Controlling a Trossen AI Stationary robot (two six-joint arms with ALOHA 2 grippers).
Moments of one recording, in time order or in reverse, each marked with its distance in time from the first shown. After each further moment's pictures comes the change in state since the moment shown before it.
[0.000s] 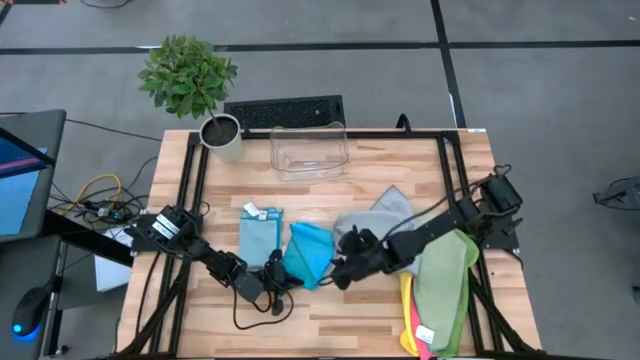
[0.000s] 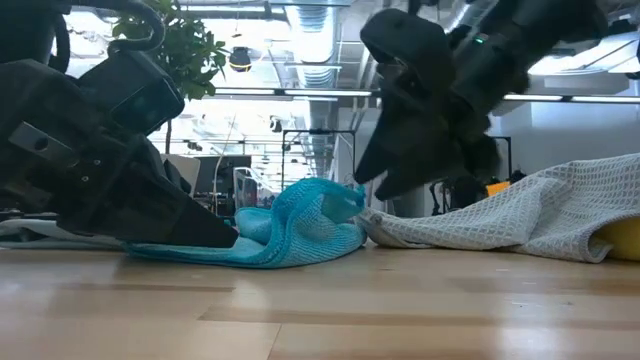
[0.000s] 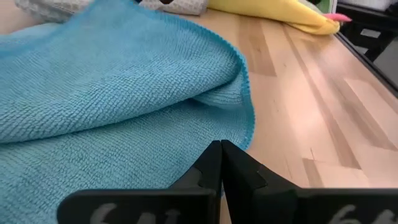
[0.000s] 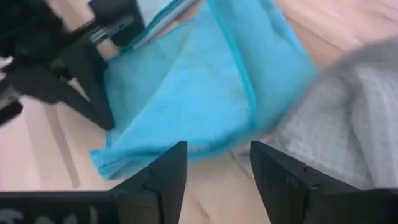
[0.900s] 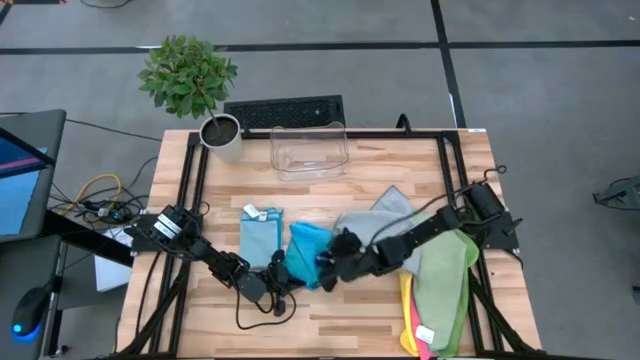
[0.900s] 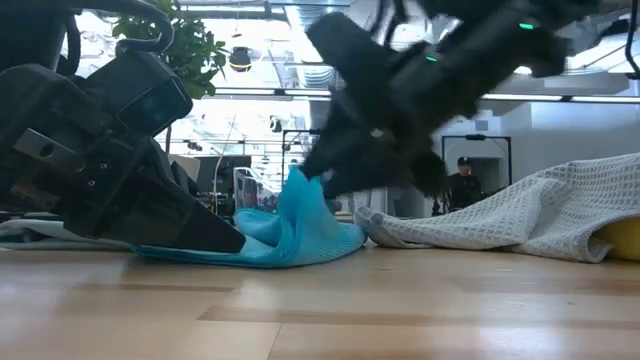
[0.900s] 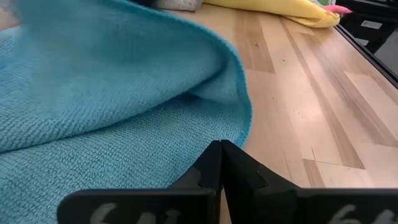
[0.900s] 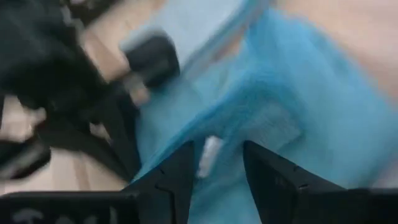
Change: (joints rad) left arm 0.014 0.001 0.028 -0.025 0.020 0.026; right arm -0.033 0.145 0.049 0.292 0.026 -0.113
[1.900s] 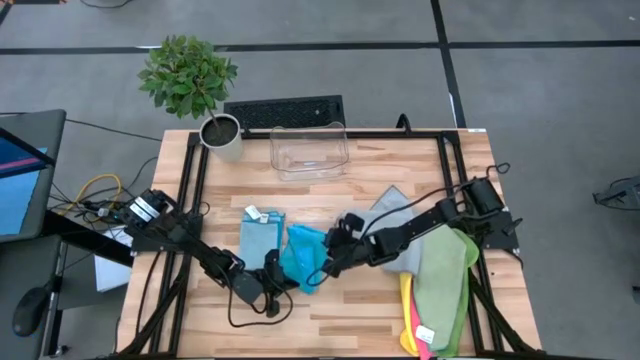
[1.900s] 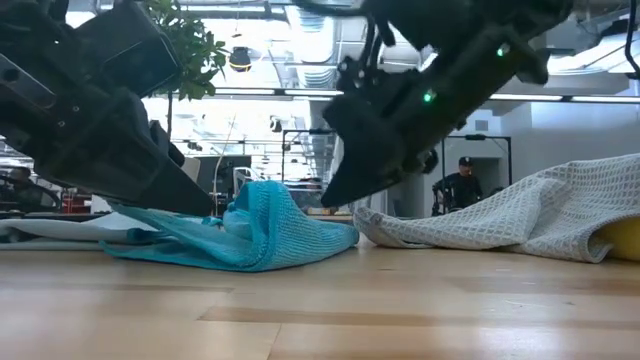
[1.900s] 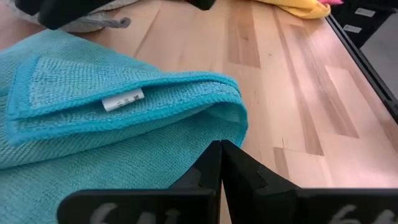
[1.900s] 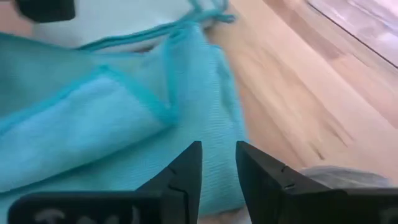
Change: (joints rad) left arm -0.023 -0.222 -0.001 -0.297 0.029 -0.069; right arm -0.059 -0.015 -0.007 -0.163 0.104 -0.365
